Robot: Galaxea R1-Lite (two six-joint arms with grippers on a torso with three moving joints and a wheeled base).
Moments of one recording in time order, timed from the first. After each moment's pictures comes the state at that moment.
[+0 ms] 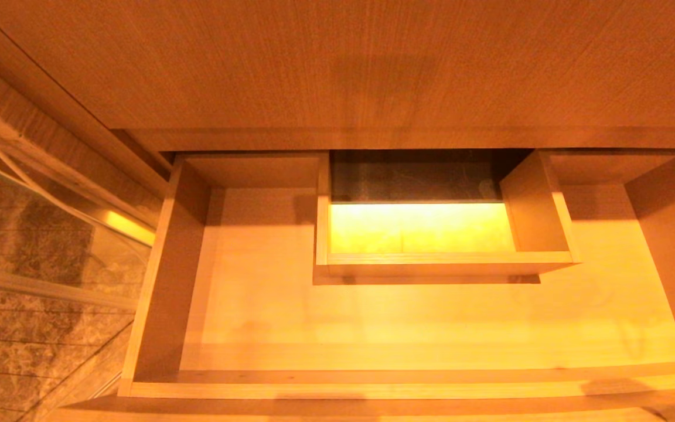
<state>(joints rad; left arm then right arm) 0.00 0.00 0.00 0.00 0.00 0.02 -0.09 0.75 -0.73 0.65 -0.35 -0.64</state>
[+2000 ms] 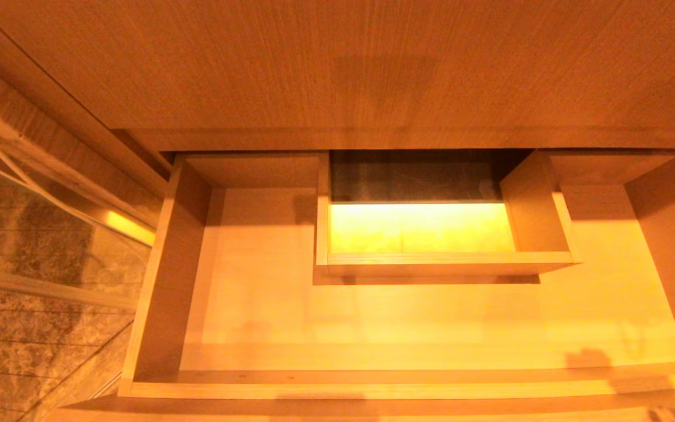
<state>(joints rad) 0.00 0.00 0.00 0.00 0.00 0.02 -0.38 0.84 -1.20 0.97 -0.38 -0.35</state>
